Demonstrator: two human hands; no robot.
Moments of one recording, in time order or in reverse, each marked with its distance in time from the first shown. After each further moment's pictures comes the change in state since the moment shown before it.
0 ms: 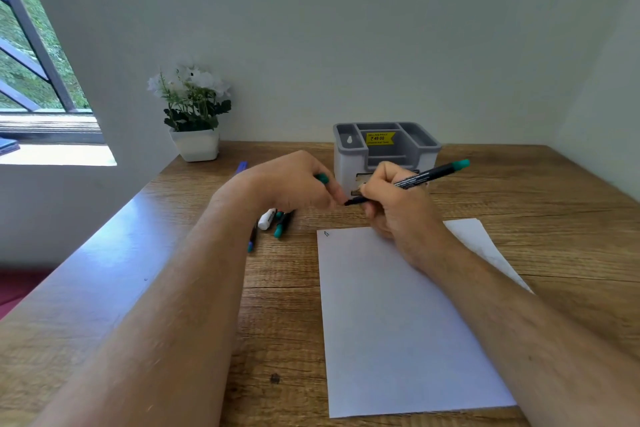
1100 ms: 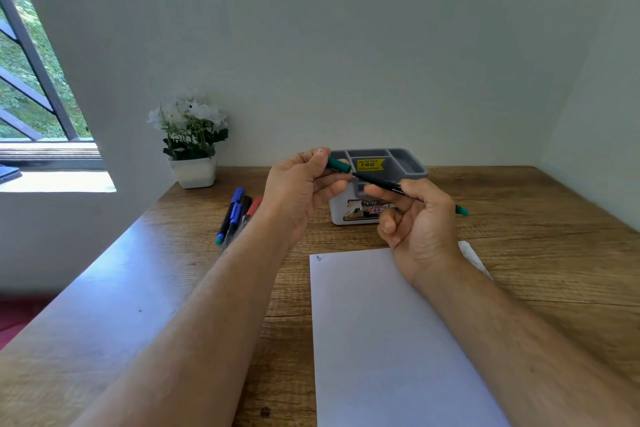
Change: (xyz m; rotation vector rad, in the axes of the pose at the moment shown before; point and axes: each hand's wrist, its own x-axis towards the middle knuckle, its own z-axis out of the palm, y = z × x) left_hand 0.011 0.021 0.025 -1.411 0.376 0.161; right_hand 0.009 -0.006 -0.016 0.545 0.189 0.045
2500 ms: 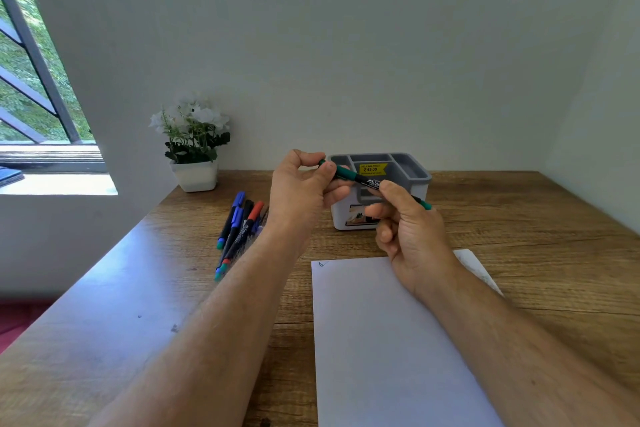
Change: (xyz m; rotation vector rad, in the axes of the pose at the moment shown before) left_hand 0.005 -0.011 -0.002 0.151 0.062 0.147; right_hand 0.002 0.006 0.005 -0.132 0.115 0.052
